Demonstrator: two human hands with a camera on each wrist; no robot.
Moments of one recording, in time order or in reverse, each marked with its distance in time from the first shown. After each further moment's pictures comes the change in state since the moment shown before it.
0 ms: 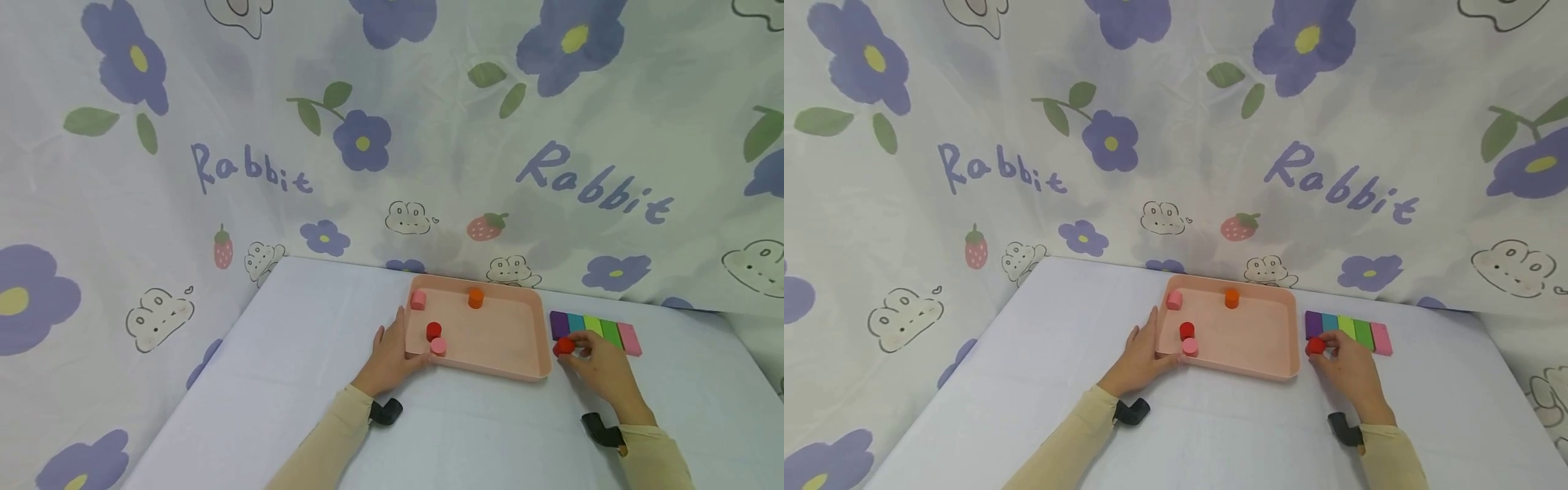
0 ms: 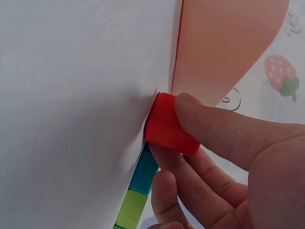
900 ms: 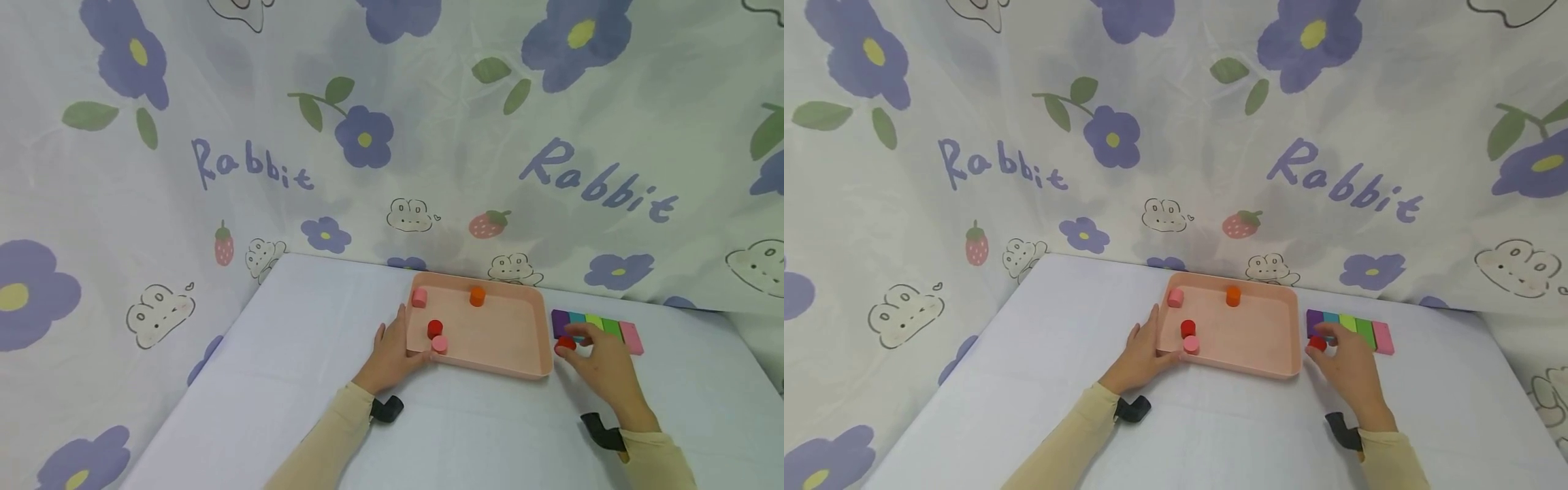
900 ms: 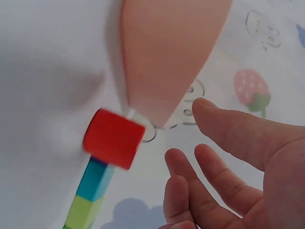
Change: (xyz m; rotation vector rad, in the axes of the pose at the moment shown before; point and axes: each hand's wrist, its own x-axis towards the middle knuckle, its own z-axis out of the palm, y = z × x) left_hand 0.002 -0.003 0.002 -0.004 -0.002 -0.019; right_hand -0.013 -0.029 -0.006 -0.021 0.115 -0.110
